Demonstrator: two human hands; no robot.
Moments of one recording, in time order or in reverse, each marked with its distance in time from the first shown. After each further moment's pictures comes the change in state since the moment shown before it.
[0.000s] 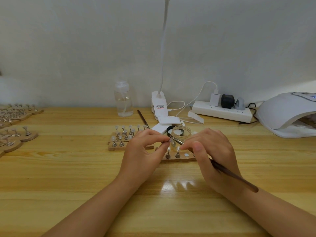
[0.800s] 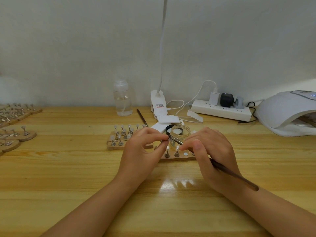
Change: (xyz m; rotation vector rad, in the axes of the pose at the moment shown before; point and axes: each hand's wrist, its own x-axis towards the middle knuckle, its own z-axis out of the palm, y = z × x) left_hand 0.000 -0.001 0.001 -0.005 0.016 0.021; right_hand -0.001 0.001 0.000 0.010 -0.009 0.004
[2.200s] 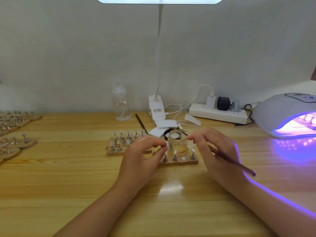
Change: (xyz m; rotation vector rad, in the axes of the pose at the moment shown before) left_hand 0.001 -0.001 0.000 -0.011 -0.019 0.067; right_hand 0.008 0.006 -0.011 0.126 0.017 0.250
